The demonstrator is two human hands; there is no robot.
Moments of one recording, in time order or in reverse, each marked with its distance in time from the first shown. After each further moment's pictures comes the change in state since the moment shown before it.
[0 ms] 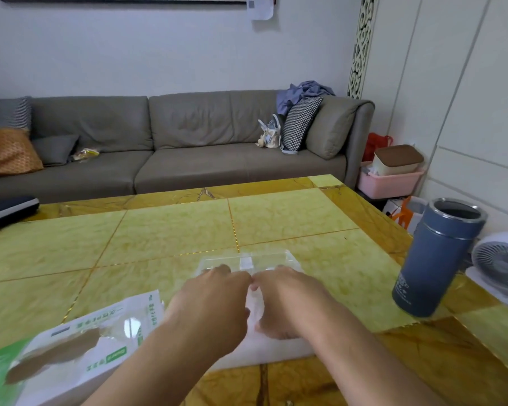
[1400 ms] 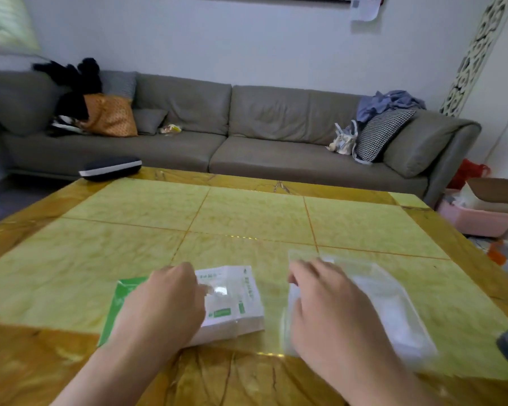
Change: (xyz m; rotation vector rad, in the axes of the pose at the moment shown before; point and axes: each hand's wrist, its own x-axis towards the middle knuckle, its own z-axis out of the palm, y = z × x) left_hand -0.096 -0.155 0.020 -0.316 0.255 -0.551; right_hand -0.043 -0.113 0.014 -0.018 0.434 -0.311
